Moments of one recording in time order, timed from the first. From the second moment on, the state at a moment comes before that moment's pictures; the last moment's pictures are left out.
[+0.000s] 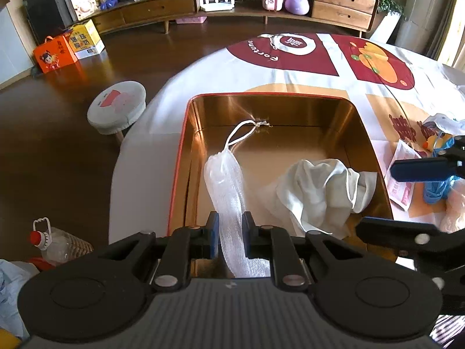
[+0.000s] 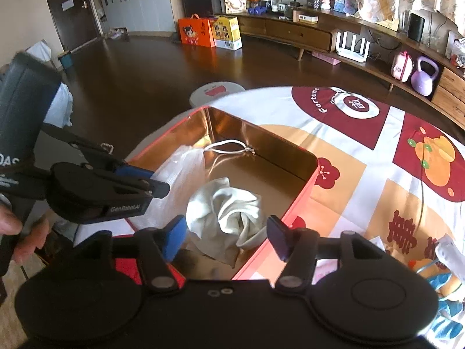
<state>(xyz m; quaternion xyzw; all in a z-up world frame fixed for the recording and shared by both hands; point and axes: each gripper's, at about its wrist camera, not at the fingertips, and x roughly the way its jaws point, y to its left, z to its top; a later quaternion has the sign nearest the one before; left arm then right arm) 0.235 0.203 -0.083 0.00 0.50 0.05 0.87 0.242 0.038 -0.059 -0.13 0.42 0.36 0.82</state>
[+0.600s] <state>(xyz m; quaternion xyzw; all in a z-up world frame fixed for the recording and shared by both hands) 0.189 0.174 -0.032 -0.02 0.43 0.03 0.90 0.207 -0.011 -0.020 -0.08 0.37 0.37 0.85</state>
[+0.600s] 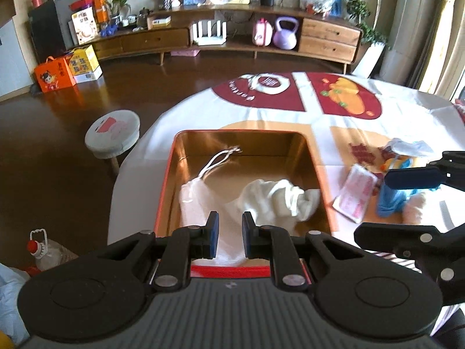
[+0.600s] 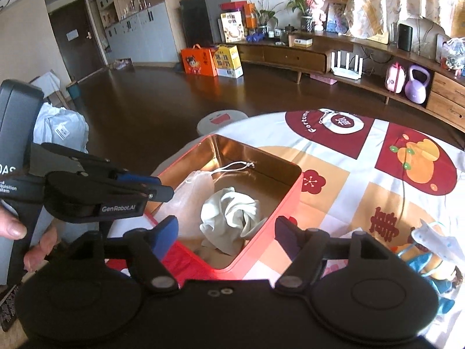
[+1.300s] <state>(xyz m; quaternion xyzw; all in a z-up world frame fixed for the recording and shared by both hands) 0.132 0.103 -0.002 -0.06 0.36 -0.02 0.93 0.159 -0.107 -0.003 -0.02 0.32 0.33 0.89</state>
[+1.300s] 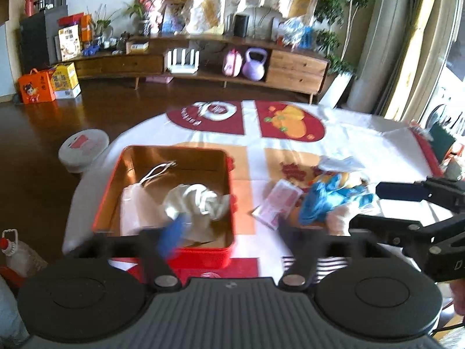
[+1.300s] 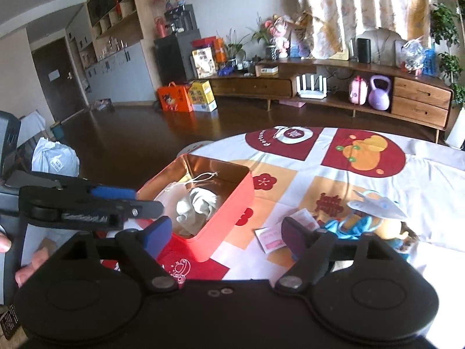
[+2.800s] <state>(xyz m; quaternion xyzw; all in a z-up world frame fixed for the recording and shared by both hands) 0.162 -0.039 -0.064 -0.05 0.36 -0.11 0.93 0.156 -0.221 -0.083 -0.05 0.35 0.25 0.90</state>
